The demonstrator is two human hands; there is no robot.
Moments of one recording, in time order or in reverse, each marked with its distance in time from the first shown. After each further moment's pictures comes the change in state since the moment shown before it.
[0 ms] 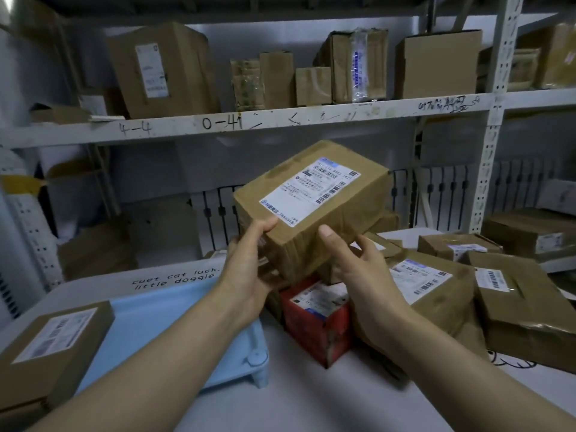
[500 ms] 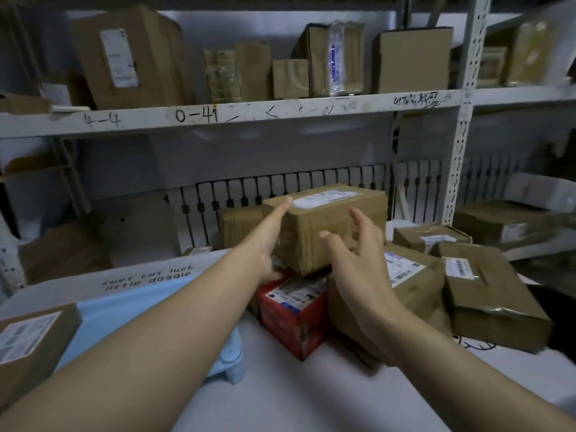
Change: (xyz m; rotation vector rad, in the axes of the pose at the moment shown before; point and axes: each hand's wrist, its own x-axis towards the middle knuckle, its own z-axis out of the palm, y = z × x) left_hand 0.031 -0.003 0.060 0.304 -0.015 -0.348; right_hand -0.003 -0.006 -0.028 -0.385 0.203 -0.209
